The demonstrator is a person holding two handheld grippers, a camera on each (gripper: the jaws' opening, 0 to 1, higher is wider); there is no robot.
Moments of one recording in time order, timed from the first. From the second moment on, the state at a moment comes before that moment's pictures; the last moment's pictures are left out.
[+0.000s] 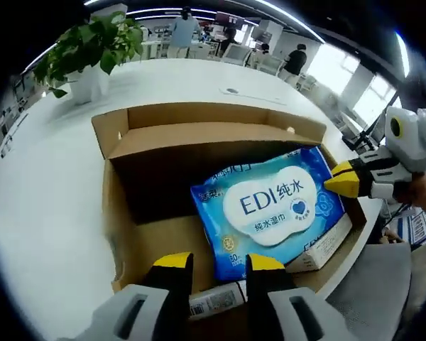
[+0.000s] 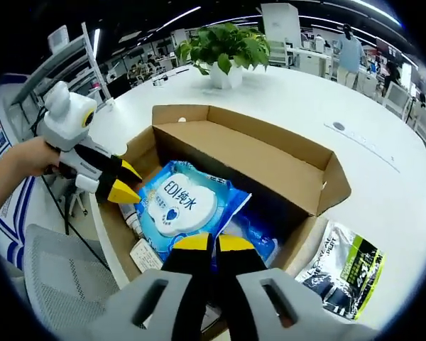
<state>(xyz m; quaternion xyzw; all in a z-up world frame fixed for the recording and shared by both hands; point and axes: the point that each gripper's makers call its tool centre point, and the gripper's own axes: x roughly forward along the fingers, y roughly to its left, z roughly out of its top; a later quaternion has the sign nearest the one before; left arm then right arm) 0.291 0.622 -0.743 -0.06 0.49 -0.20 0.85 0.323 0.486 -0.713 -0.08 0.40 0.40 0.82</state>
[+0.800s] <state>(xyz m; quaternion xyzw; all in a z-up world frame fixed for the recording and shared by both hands) 0.285 0.613 -0.743 -0.12 0.49 -0.19 0.84 0.323 0.477 -0.721 -0.08 0.40 0.39 0.83</state>
